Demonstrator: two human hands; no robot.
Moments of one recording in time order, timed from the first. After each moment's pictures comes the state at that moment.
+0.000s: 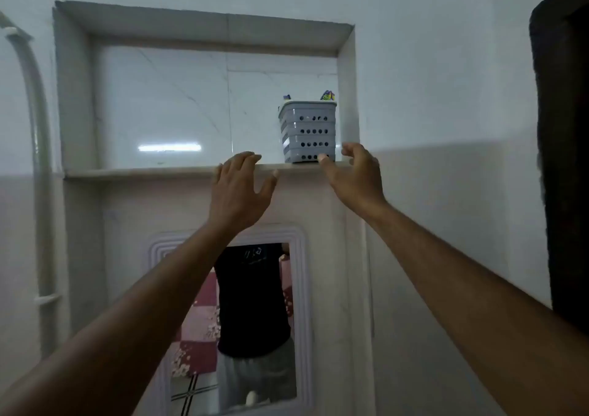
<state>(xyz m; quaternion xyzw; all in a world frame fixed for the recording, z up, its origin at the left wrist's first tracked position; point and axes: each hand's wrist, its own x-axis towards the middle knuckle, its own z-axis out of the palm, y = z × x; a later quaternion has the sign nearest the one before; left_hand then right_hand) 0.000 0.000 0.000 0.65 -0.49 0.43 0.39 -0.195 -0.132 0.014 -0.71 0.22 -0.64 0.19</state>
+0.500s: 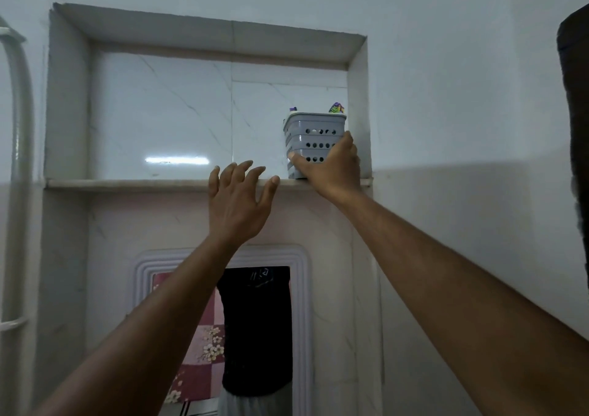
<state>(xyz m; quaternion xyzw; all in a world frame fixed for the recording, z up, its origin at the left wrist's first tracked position) 0.027 -0.042 0.009 0.67 -0.43 0.47 0.38 -0.130 -0.148 0.071 -0.70 0.24 -0.65 0.17</state>
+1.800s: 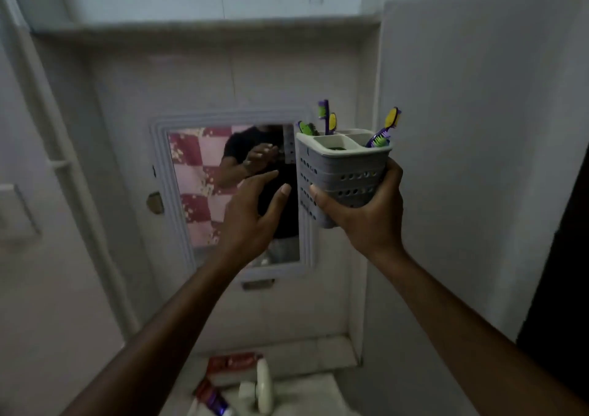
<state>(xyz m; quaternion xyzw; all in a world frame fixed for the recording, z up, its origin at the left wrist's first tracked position) -0.059 0.049 -0.232 0.66 -0.53 0.17 0.51 -0.239 -0.069 -0.230 -0.66 0.19 -0.65 0.33</state>
